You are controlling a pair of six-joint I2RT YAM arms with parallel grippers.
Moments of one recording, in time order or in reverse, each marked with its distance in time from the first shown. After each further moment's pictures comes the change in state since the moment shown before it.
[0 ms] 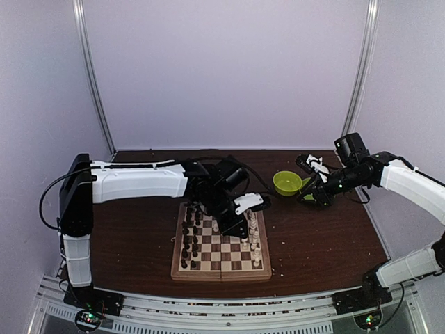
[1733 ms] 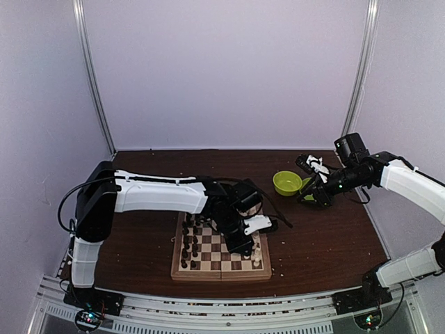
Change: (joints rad) left arm -0.082 0.128 0.031 -0.016 -0.049 0.009; right arm 0.000 0.000 0.000 -0.006 0.000 -0.002
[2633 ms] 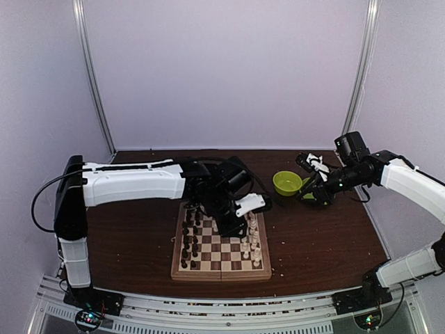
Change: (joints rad) left arm 0.023 -0.163 0.001 -0.059 -0.137 0.005; right arm 0.000 0.002 0.013 -0.002 -0.002 0.000
